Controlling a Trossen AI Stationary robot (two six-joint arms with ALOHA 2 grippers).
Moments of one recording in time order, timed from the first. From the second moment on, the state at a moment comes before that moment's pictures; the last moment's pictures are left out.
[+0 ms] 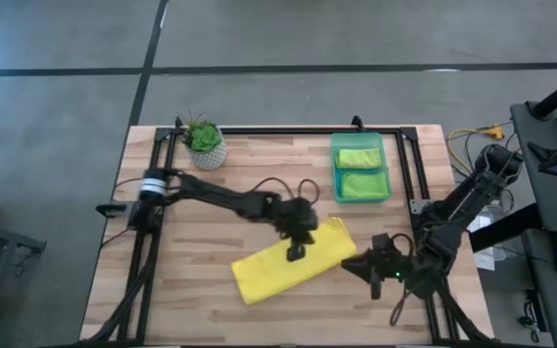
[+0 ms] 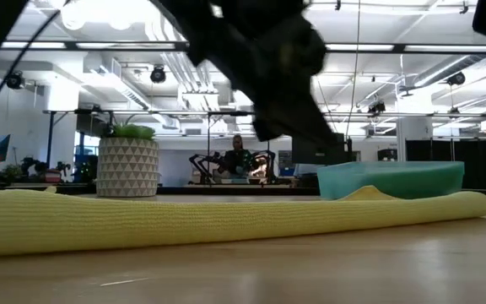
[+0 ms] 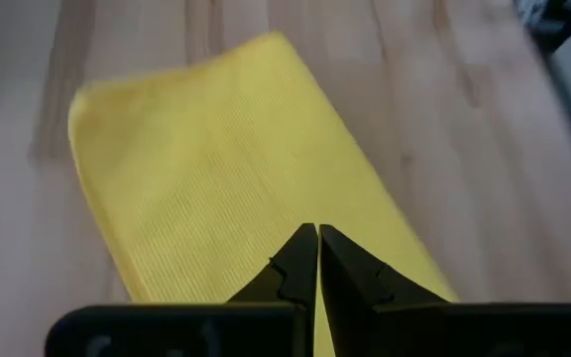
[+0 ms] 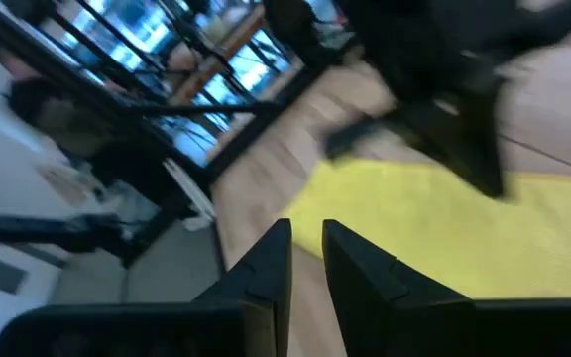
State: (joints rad) left arm -0.07 2.01 1.44 -0.16 0.23 -0.18; right arm 0.90 1.23 0.71 0.02 0.92 1.17
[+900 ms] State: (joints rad) left arm 0.05 2.25 1.68 -0.44 -0.14 0.04; right arm 0.91 1.23 0.71 0.50 1.18 0.77
